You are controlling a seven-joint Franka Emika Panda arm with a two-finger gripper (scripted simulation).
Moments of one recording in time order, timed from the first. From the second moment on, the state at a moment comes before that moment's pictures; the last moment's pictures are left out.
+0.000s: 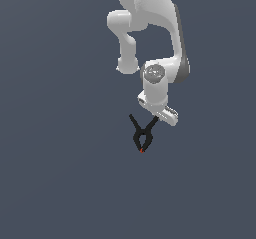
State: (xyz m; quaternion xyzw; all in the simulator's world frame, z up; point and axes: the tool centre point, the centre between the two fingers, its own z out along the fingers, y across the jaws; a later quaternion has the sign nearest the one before) arm -0.080 0.151 0.078 -0.91 0.39 0.08 0.09
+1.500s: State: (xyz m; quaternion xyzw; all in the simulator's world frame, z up) arm 0.009 0.085 0.341 -0.91 0.39 0.08 0.09
